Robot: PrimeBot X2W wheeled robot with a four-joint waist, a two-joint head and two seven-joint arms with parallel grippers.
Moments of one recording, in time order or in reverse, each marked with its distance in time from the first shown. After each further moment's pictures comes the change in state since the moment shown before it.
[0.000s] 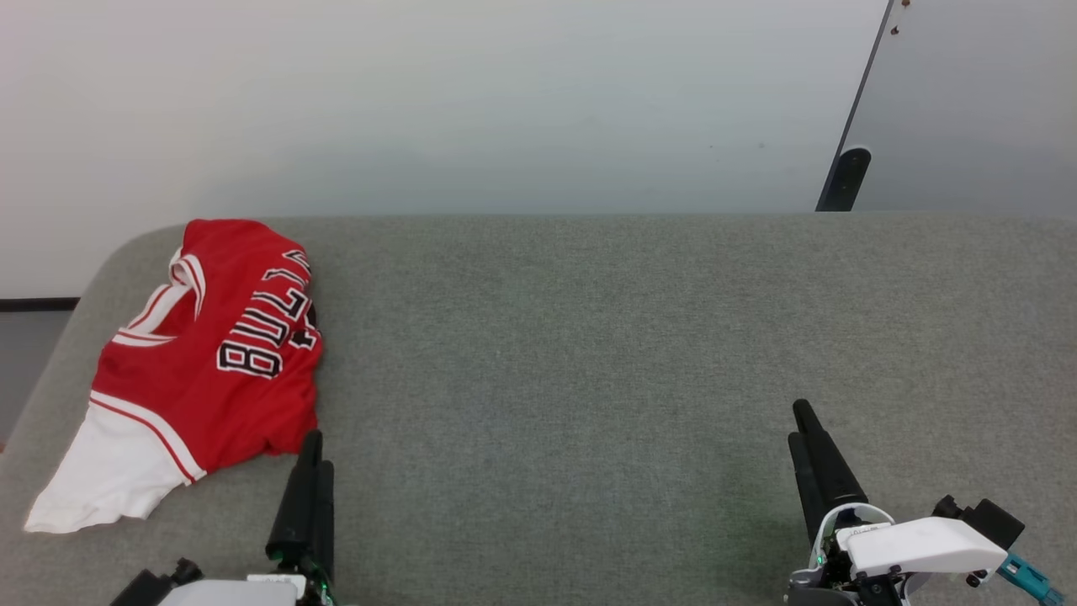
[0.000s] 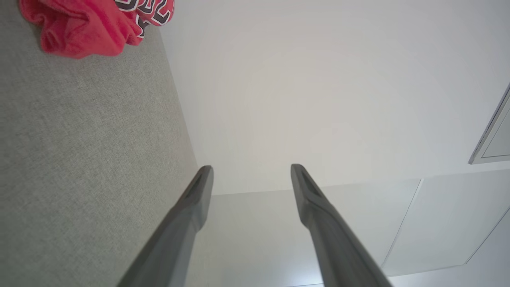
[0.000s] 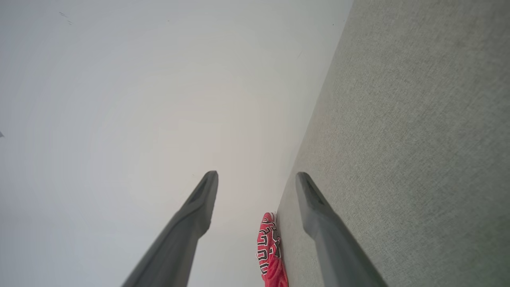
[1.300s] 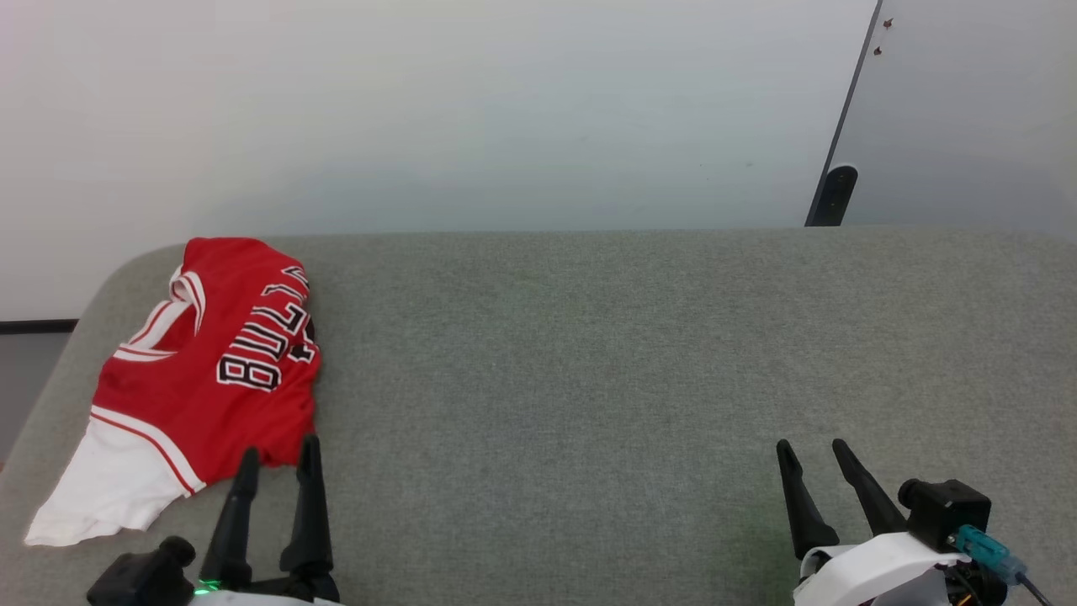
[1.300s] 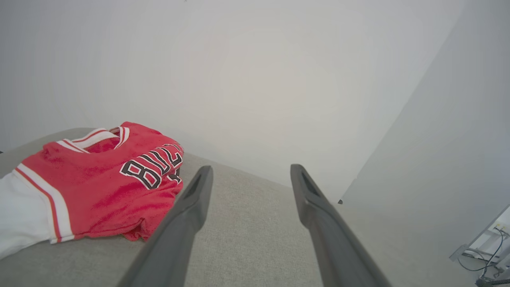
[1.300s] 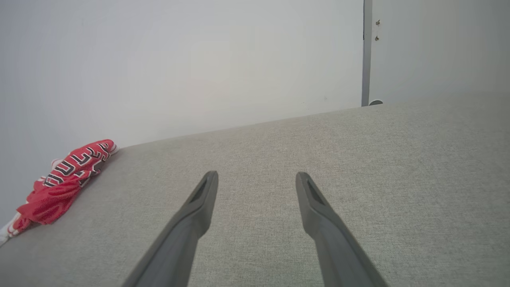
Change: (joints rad) left arm 0.041 0.008 0.072 -0.051 1.079 0.019 -0.142; right arm -0.017 0.002 -0.105 0.158 -1.188 0.000 -0.091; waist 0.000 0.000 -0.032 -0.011
